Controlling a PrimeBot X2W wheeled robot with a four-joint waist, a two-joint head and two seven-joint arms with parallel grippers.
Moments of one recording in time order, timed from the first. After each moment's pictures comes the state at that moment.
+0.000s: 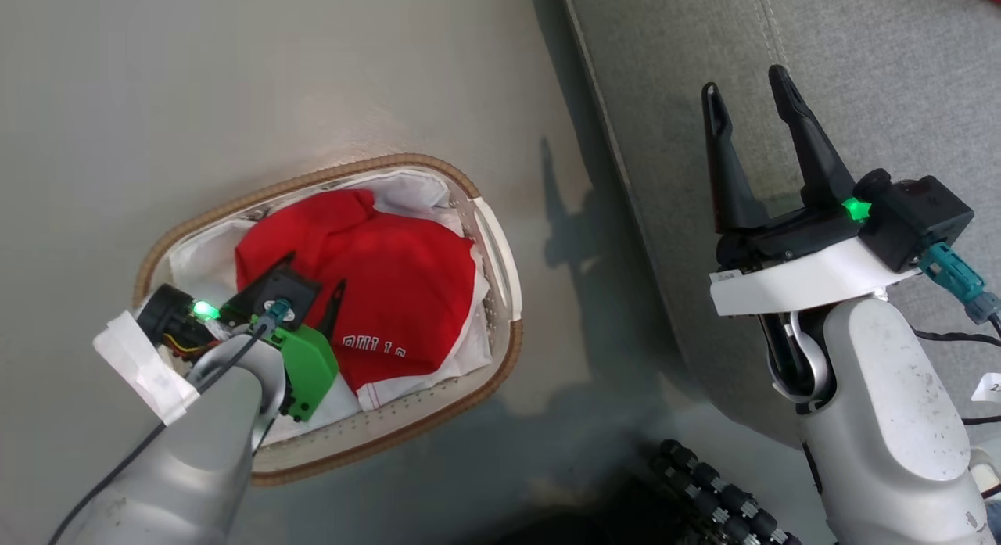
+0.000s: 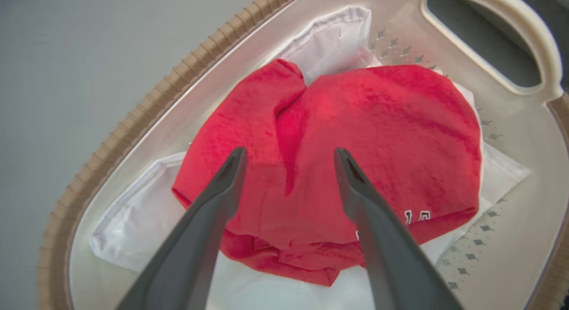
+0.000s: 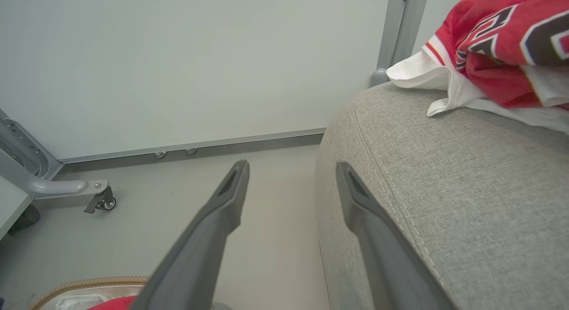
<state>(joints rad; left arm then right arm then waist) -0.71 0.21 -0.65 1.04 -0.17 -0.13 -0.26 -0.47 -0.05 0.13 0.07 0.28 0.13 -0.26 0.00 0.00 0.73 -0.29</state>
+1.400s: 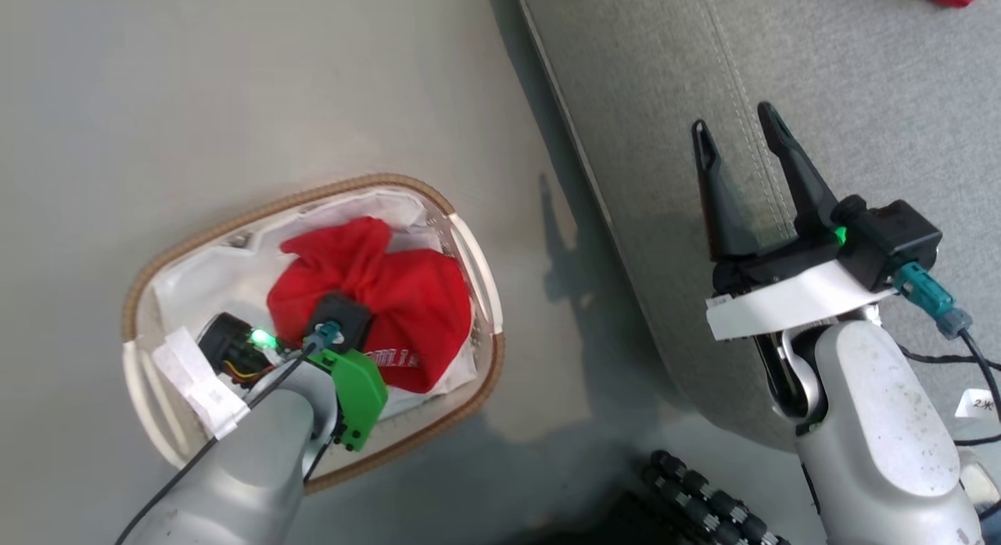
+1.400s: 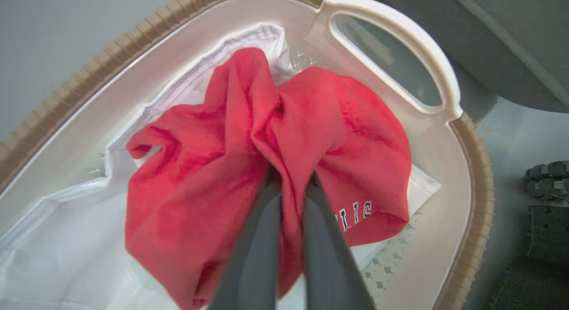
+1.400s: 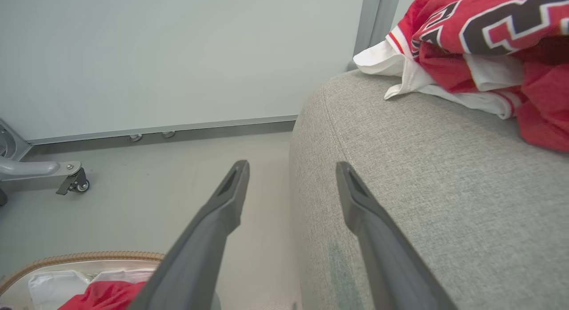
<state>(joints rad) -0.72 0.14 -0.81 1.11 -0.35 -0.13 -0.26 -0.43 -0.05 0.13 0.12 0.22 0.13 -0.26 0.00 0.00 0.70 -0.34</state>
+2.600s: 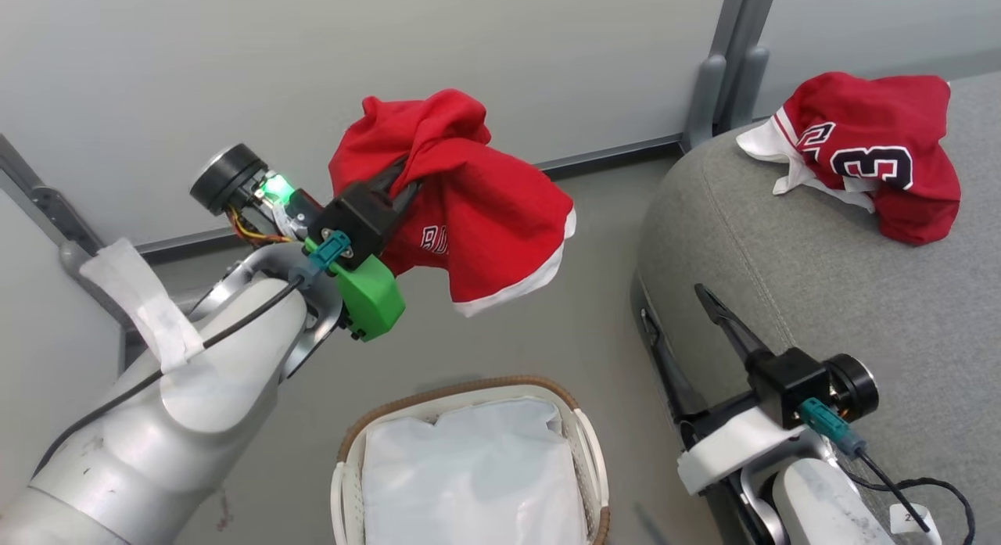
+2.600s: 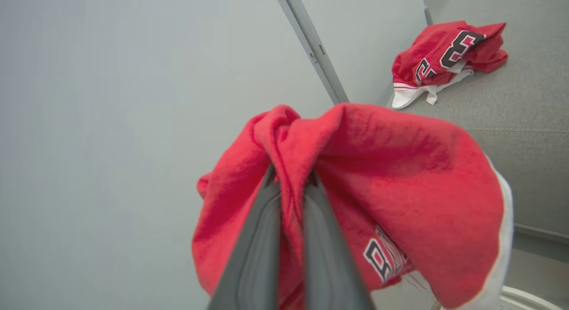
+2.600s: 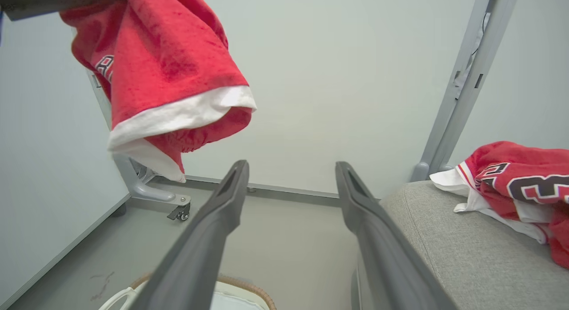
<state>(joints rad) -0.84 0.37 -0.91 0.49 -0.32 -0.13 -0.20 -0.18 -0.05 0.20 0.20 0.07 0.13 -0.26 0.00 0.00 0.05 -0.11</state>
